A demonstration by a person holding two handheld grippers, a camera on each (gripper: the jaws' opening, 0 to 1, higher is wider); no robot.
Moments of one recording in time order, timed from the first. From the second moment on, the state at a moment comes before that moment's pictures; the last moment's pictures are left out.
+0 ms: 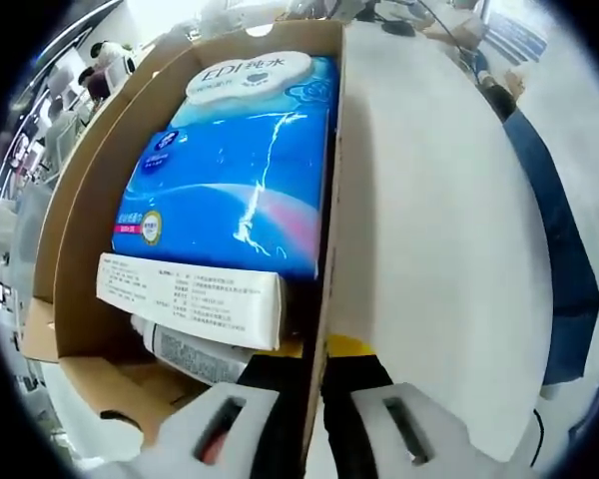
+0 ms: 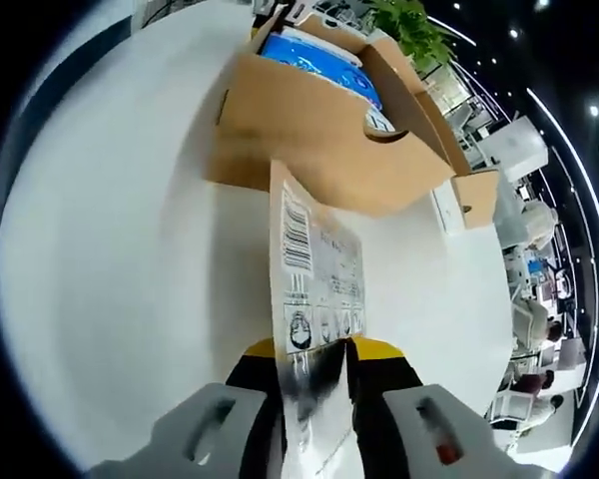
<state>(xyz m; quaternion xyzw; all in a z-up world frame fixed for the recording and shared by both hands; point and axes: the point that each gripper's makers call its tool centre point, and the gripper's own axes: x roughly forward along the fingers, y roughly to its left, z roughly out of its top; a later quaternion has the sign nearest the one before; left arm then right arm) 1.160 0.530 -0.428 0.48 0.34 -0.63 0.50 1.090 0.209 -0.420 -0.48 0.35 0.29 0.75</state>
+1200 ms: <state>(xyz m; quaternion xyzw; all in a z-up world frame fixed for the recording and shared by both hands) 1.158 0.530 -0.427 0.48 0.35 -0.63 0.51 1.115 0.179 -0.433 -0.01 0.43 -0.02 0.90</state>
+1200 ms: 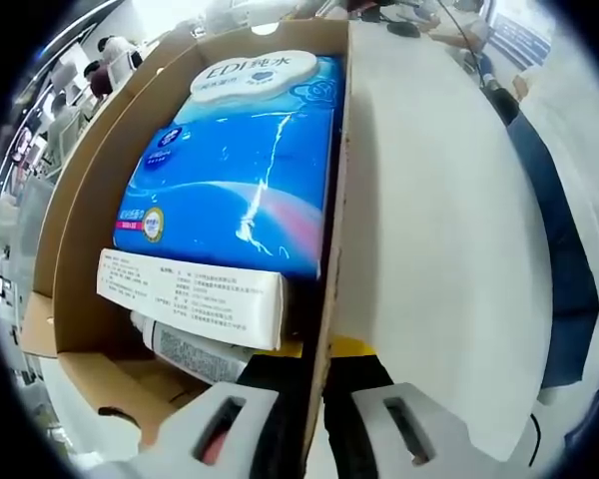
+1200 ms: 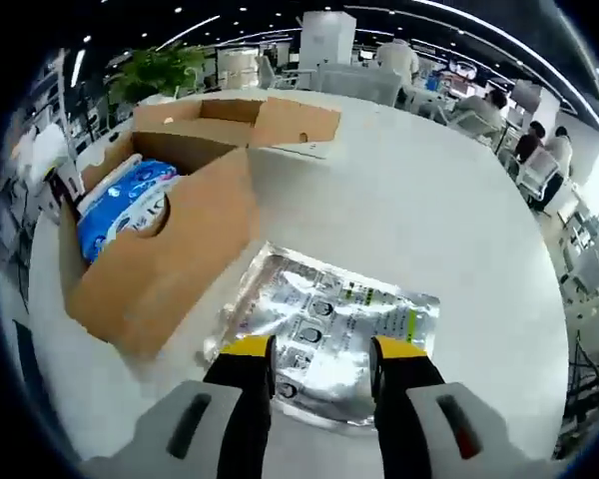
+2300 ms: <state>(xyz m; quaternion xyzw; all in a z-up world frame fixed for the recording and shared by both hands) 1.162 0.532 -0.431 0.48 0.35 -0.62 0.51 1.089 0.186 -0.432 0.02 0.40 -0.05 0.91</state>
